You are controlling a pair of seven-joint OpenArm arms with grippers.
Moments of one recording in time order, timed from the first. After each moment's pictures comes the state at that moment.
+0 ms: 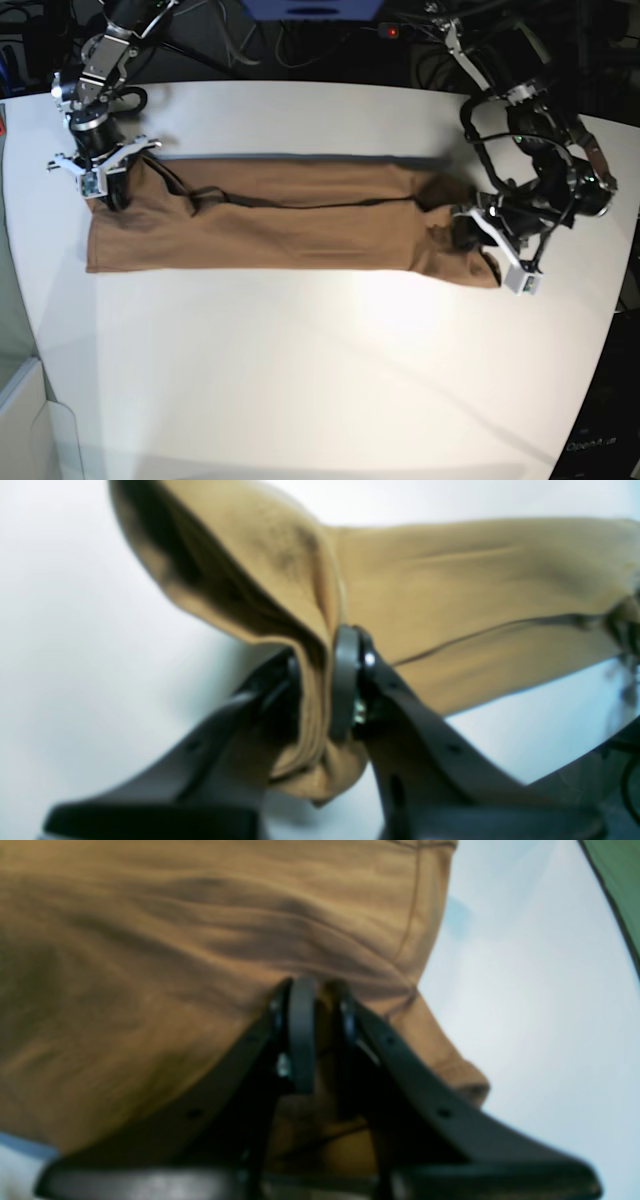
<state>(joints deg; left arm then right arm) -5.3 1.7 -33.1 96.2 -30.6 -39.1 80.8 -7.5 -2.9 47.8 71.7 -39.9 40.2 19.2</state>
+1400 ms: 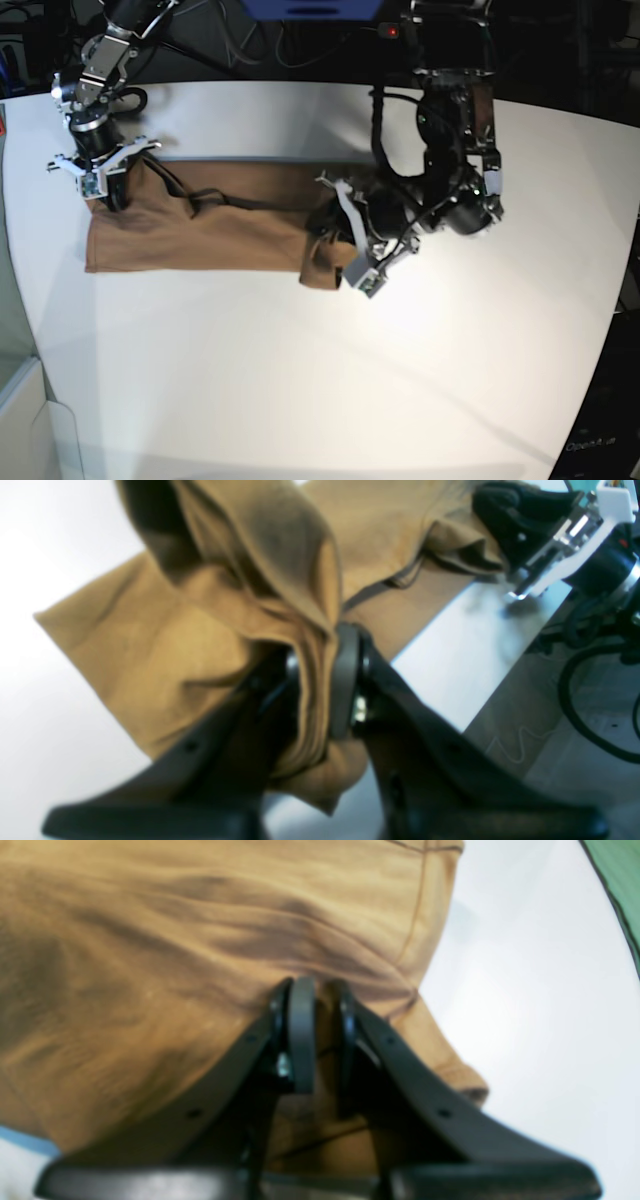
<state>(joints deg) -1.5 6.4 -3.1 96.3 -30.4 -39.1 72.5 -7.5 -2.9 47.8 72.0 -39.9 40.2 19.0</state>
